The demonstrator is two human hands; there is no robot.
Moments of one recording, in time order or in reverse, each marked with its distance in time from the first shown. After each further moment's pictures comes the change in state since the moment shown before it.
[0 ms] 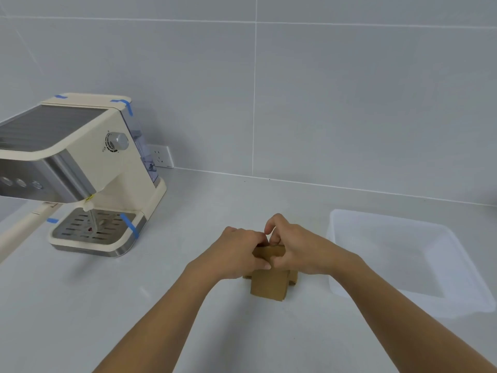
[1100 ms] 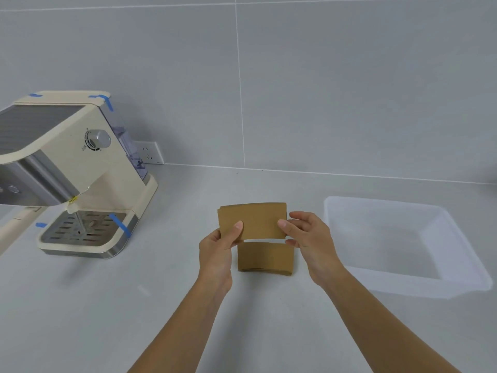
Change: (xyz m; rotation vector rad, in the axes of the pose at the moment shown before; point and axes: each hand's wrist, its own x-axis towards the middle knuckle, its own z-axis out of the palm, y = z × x) left_hand 0.002 -0.009 0.044 -1.467 0.636 -0.432; right_hand -0.003 0.034 0.034 1.004 0.696 0.286
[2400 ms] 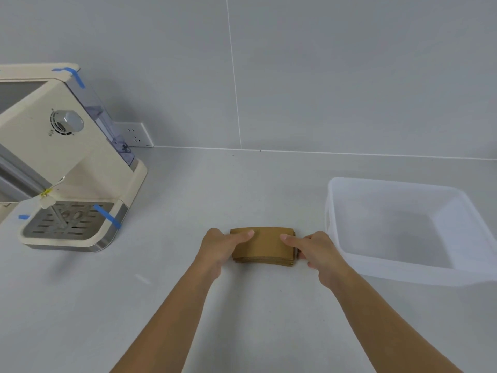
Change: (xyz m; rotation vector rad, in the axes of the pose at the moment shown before) left_hand 0.049 -0.023 -0.009 0.625 -0.056 -0.264; right_hand 0.023 0.042 -0.019 -0.287 0.042 0.431
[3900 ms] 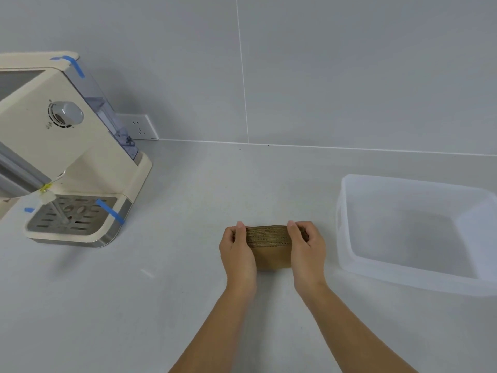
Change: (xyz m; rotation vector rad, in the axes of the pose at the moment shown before) left_hand -0.013 -0.017 0.050 -0.483 0.329 0.304; right_hand 0.009 0.020 0.050 0.344 0.197 -0.530
